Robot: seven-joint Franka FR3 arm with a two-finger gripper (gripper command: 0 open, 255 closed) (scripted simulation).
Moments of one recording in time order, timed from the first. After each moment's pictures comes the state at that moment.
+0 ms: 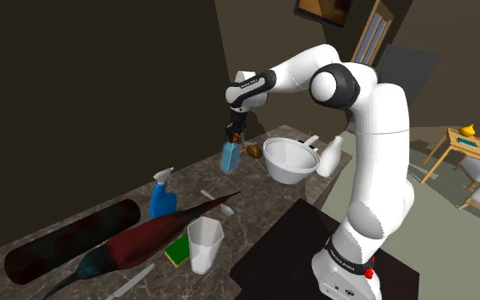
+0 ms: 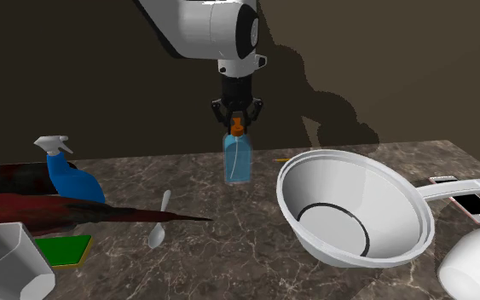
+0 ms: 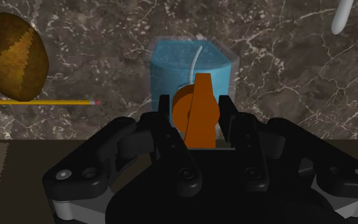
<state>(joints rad) -0.14 0.48 -0.12 -1.71 0.07 2.19 -0.28</state>
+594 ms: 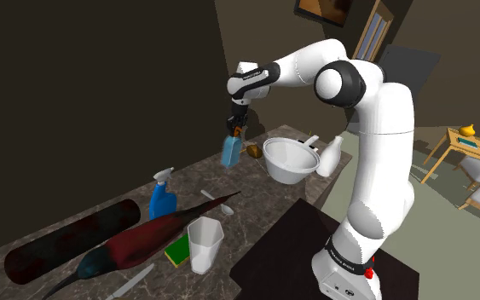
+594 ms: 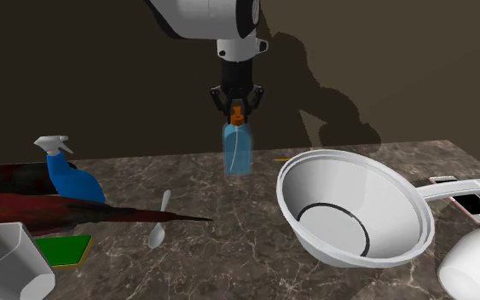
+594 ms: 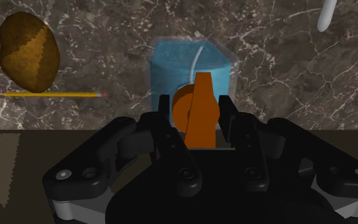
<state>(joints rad) -0.14 0.44 -0.13 -1.68 0.06 2.12 -0.28</state>
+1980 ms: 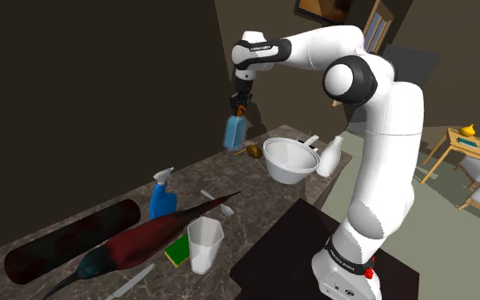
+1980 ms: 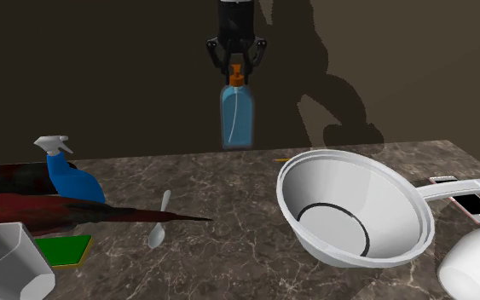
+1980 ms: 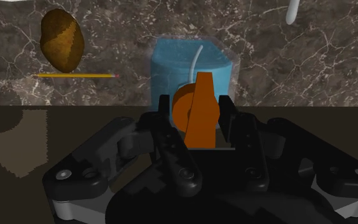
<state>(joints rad) -0.14 0.36 -0.13 -1.50 0.05 1.87 -0.27</state>
